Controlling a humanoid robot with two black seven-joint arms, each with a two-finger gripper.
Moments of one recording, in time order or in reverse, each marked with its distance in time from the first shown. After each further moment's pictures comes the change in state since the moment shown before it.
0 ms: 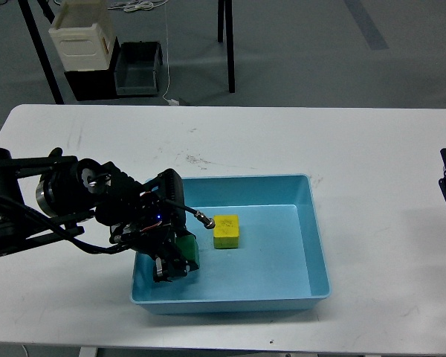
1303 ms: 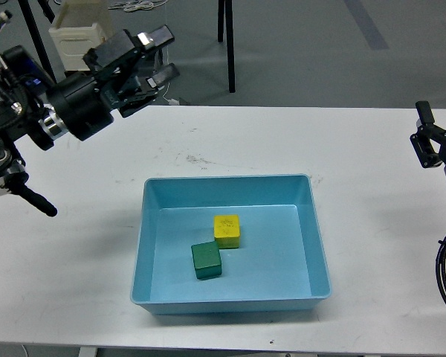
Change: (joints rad) left arm 0.556 0.054 -0.978 0.202 -1.344 0.000 0.000; right arm 0.187 -0.015 -0.035 0.013 0.406 0.246 -0.001
